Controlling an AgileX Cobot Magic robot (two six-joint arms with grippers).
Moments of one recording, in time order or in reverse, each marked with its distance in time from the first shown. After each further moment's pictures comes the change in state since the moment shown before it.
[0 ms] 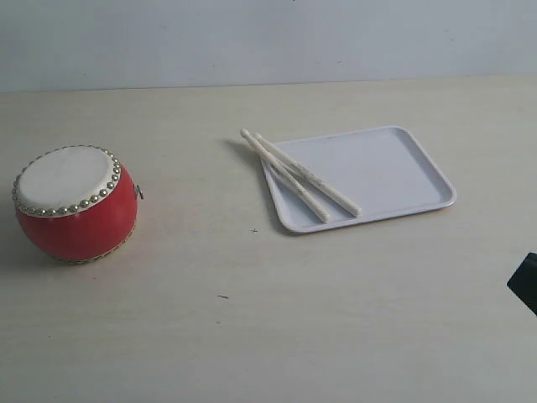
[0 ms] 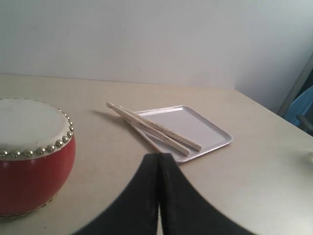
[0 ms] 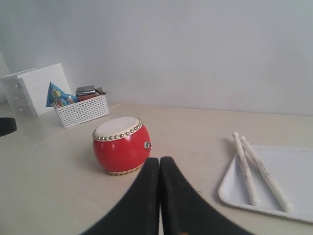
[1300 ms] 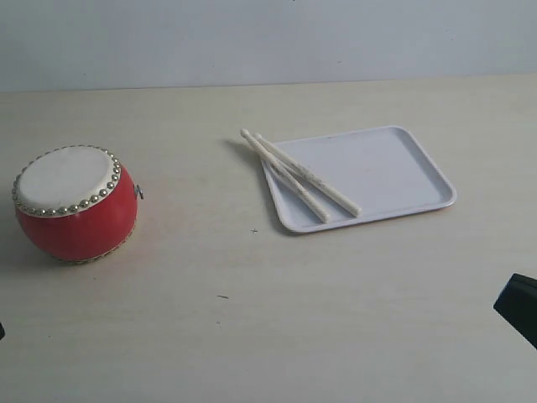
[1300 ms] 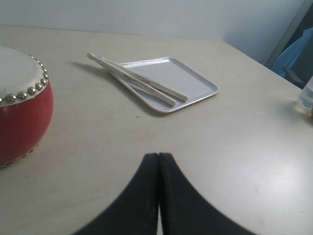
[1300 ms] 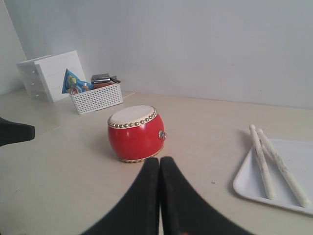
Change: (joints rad) left arm 0.000 0.000 0.000 0.000 0.179 0.006; right arm 0.000 0.000 0.000 0.002 0.068 -0.013
